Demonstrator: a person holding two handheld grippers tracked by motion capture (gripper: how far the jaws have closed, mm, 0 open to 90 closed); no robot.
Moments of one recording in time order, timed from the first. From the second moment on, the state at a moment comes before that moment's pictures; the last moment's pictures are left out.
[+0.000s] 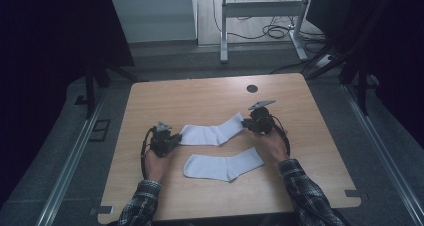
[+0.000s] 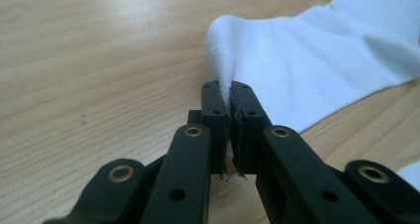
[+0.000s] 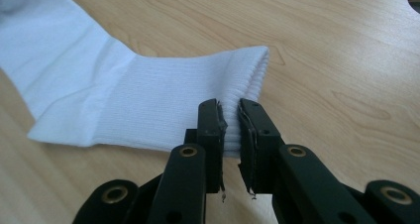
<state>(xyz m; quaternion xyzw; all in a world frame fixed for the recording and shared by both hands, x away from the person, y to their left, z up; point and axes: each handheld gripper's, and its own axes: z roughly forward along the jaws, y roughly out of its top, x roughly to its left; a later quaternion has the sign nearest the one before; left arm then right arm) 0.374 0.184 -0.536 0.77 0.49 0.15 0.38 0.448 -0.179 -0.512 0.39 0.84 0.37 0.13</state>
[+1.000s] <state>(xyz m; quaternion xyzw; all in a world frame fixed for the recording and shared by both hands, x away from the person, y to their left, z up) 0.328 0.172 -0.495 0.78 0.44 0.14 0.44 0.372 -0.224 -0.476 0.37 0.83 0.41 0.13</state>
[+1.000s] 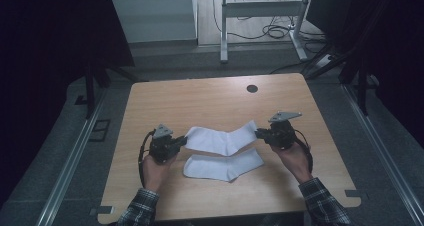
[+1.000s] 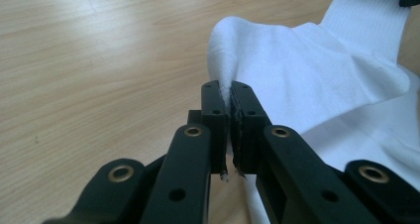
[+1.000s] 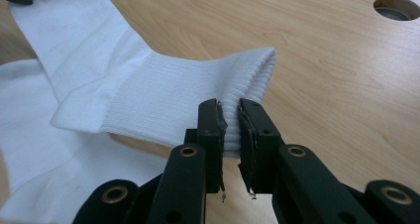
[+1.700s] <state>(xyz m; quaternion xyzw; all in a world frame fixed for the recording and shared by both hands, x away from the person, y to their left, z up) 0.275 0.168 -0.500 0.79 0.42 0.12 0.42 0.319 -0.227 -0.481 0.34 0.85 0.39 0.10</state>
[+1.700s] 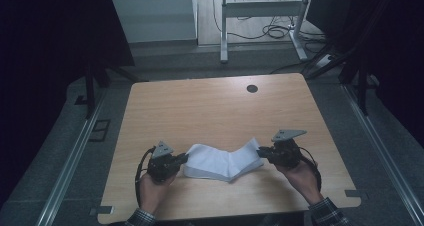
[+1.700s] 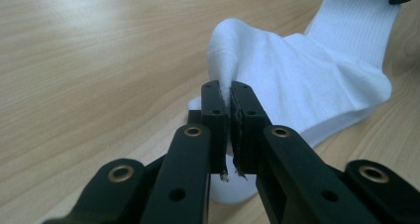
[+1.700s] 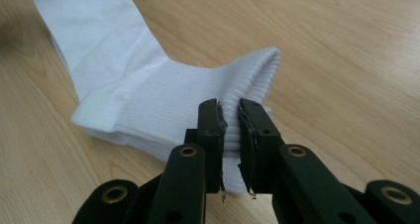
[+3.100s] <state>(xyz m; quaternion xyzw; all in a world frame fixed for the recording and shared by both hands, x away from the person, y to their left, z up) 0.288 0.150 -0.536 0.81 0.45 0.12 0.35 0.339 -0.211 -0.523 0.36 0.87 0.33 0.08</state>
